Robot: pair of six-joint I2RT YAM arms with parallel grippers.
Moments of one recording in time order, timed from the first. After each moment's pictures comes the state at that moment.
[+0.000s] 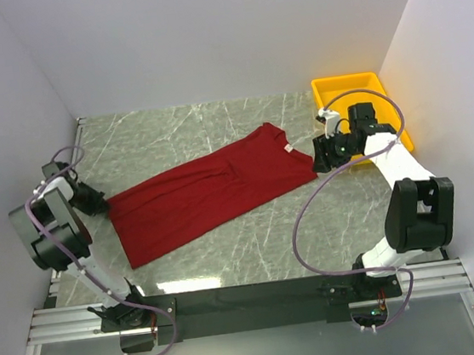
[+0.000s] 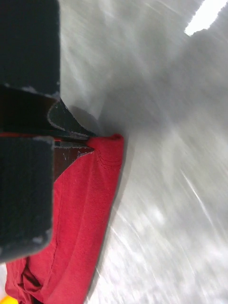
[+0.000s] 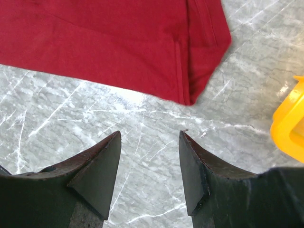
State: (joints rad) left arm 0.47 1.82 1.12 -0.52 0.22 -0.47; right arm -0.07 1.53 1.13 -0.68 -0.53 -0.36
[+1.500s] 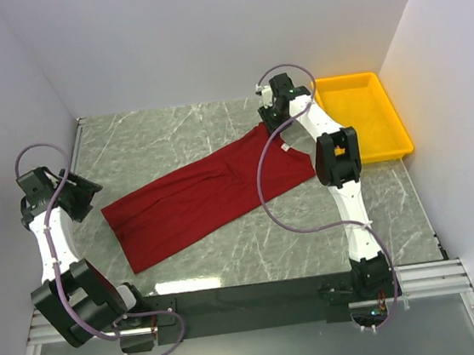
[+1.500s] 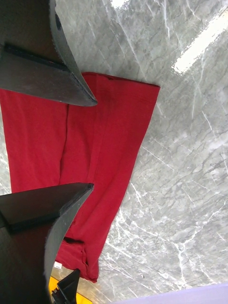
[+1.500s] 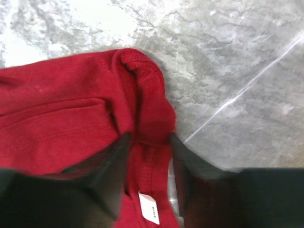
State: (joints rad) left arm 0.55 1.22 0.93 -0.54 0.29 -0.56; right arm 0.24 2.56 2.33 -0.84 -0.14 -0.18
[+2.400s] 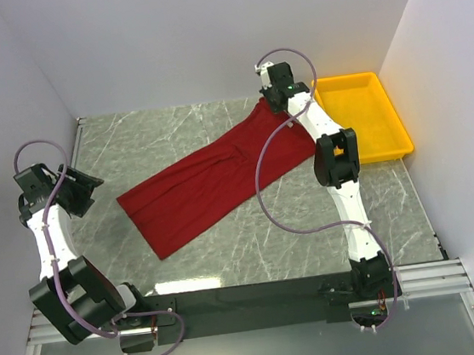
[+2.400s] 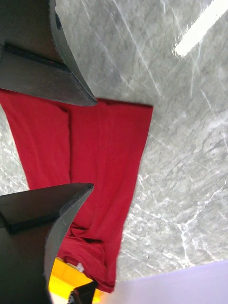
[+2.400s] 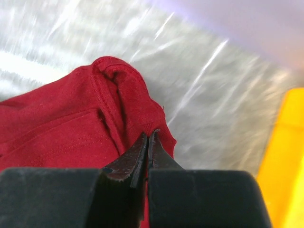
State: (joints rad) left arm 0.55 1.24 0.96 -0.53 0.36 -0.59; right arm 0.25 2.57 2.42 -0.63 0.09 -0.23
